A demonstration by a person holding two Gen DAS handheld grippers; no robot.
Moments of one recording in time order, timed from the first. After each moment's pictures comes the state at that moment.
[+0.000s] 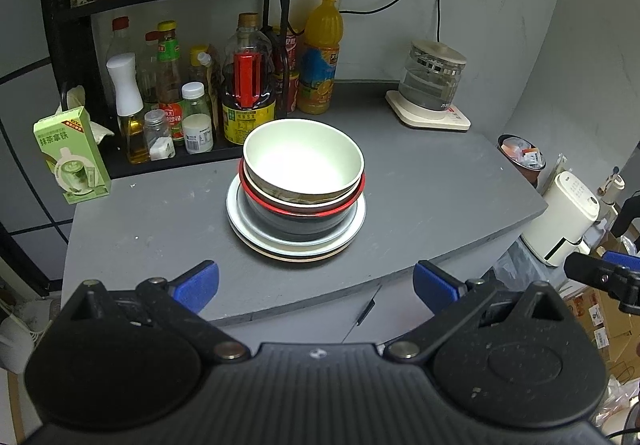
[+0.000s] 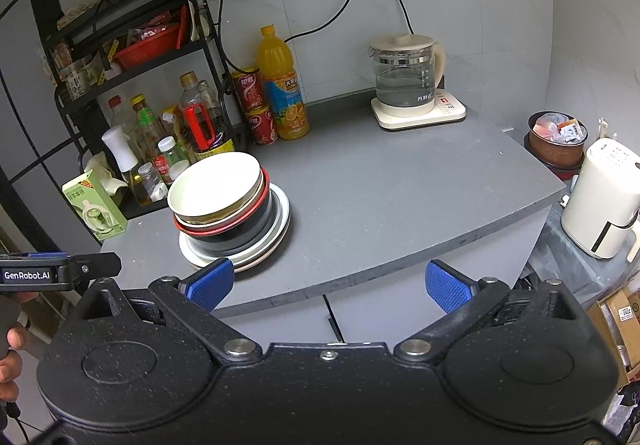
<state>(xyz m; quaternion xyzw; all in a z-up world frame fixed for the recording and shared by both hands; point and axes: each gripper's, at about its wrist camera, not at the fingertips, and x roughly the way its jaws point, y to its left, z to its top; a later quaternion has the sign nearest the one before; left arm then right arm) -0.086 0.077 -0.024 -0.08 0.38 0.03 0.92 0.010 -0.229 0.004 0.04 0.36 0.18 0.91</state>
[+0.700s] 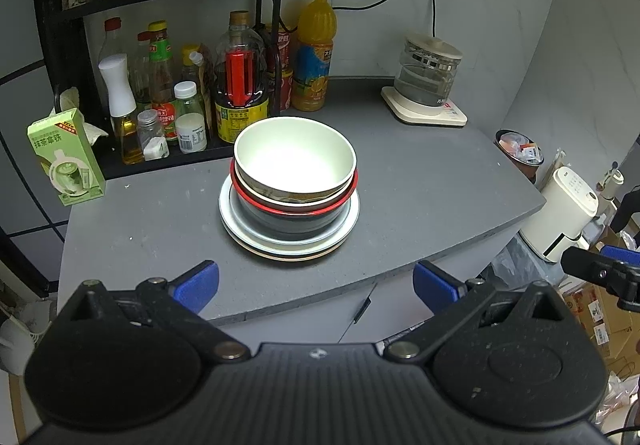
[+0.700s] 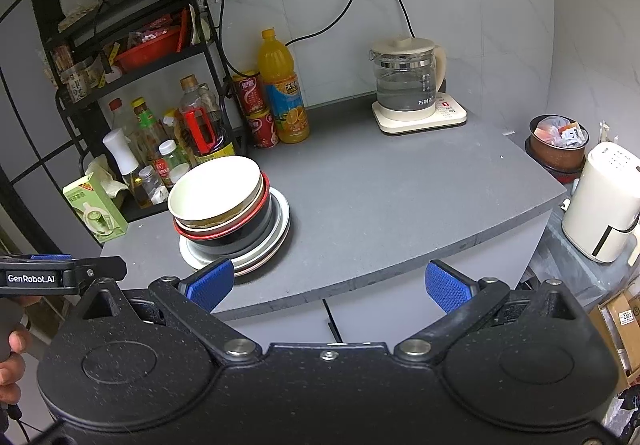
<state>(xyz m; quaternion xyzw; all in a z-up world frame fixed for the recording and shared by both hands) -0.081 0.071 -0.025 -0.07 0.38 0.03 0.92 0.012 -0.232 0.005 0.04 0.36 0.18 0.92</state>
